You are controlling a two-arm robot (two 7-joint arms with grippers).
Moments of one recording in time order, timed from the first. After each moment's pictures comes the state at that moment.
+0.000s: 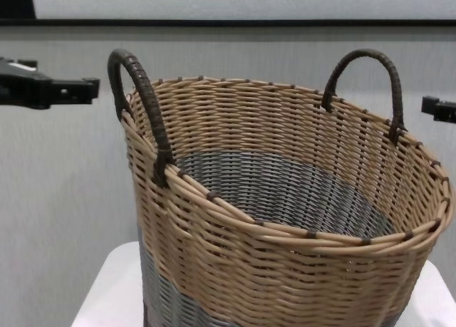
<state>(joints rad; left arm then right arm) -0.09 0.65 0.24 -1.80 -0.46 0.16 -0.09 0.33 0.57 -0.32 -1.33 0.50 -0.04 0.31</state>
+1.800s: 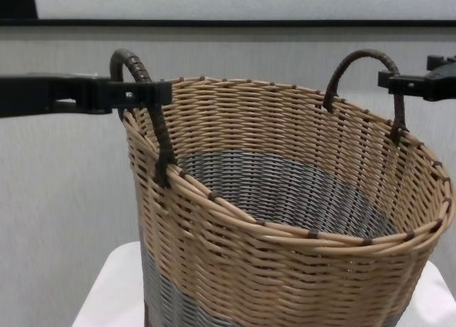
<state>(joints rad) -0.08 0.60 0.26 -1.87 -0.64 0.23 -0.26 0.50 0.44 -0.33 -1.20 0.36 -0.02 0.38</state>
